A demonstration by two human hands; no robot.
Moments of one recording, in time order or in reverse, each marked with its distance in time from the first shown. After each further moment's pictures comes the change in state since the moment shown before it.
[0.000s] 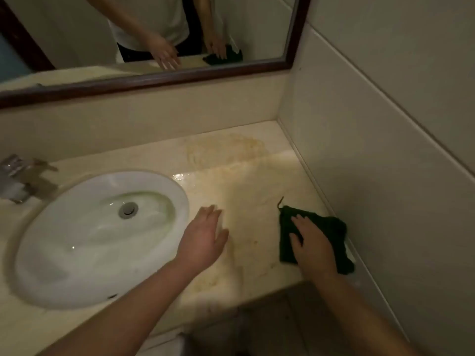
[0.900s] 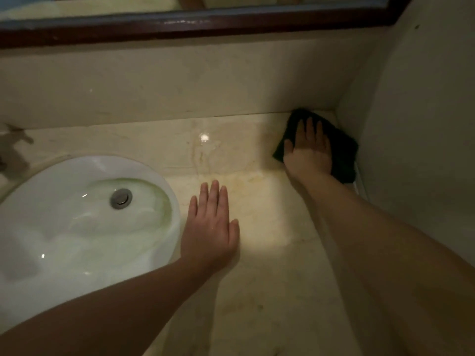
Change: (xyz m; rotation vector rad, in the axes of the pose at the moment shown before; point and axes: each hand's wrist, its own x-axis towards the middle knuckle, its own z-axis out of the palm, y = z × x) left_hand 0.125 -0.025 0.061 0.305 0.086 -0.223; right_hand 0.328 -0.082 0.058 -0.504 -0.127 -0.167
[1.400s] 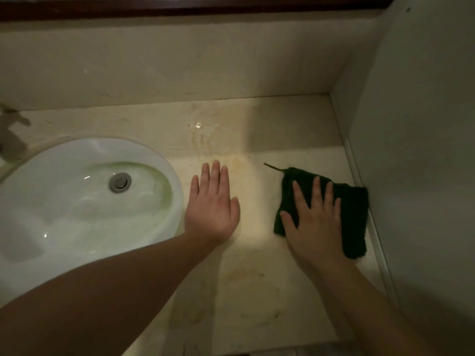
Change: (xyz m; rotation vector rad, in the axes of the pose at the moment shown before) left_hand -0.001 -0.002 0.001 0.016 -0.003 -0.001; right_hand -0.198 0.027 0.025 -0.043 -0.093 -0.034
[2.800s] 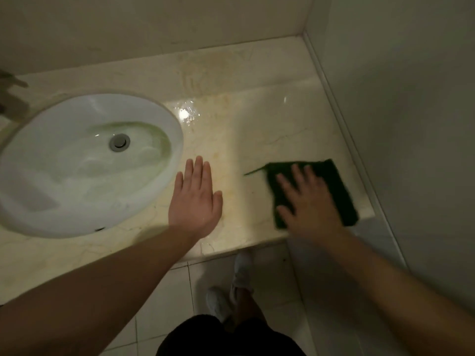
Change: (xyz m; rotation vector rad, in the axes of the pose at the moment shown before) left_hand -0.151 -0.028 0.012 -0.006 -0.058 0.082; right_hand -0.138 0.020 0.056 -0.042 0.031 -0.205
